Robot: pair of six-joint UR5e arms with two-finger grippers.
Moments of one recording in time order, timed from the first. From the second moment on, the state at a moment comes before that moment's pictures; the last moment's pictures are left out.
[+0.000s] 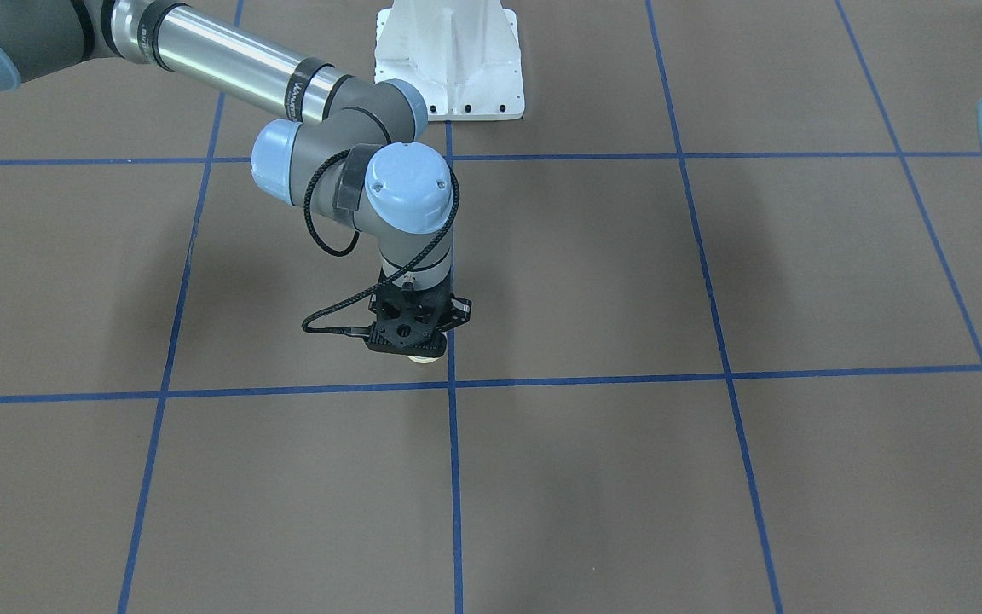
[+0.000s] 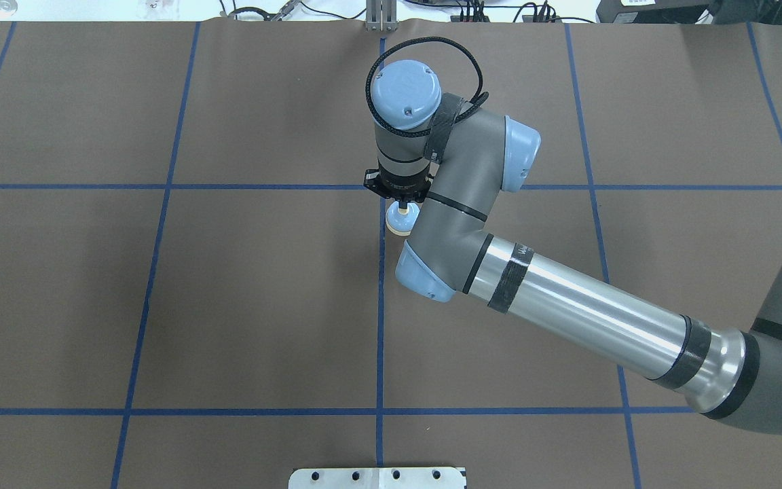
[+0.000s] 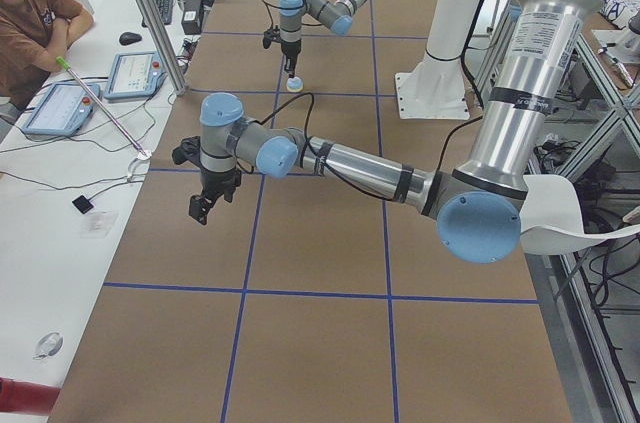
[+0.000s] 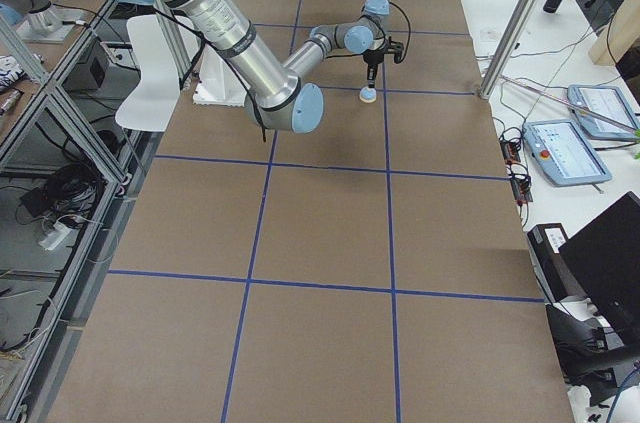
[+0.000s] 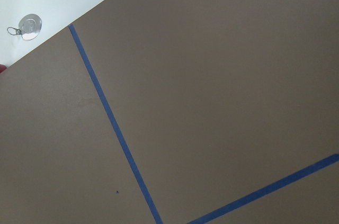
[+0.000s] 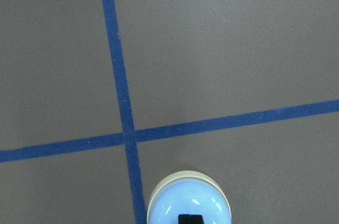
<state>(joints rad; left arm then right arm) -1.35 -1.83 -1.58 -1.75 -2.09 0.06 0.61 -0.64 1.25 -1.50 1.92 1.26</state>
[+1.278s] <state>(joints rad) -1.37 -1.82 -1.58 -1.74 -2.09 0.10 0.68 -0.71 1.47 -1.63 1.97 1.21</state>
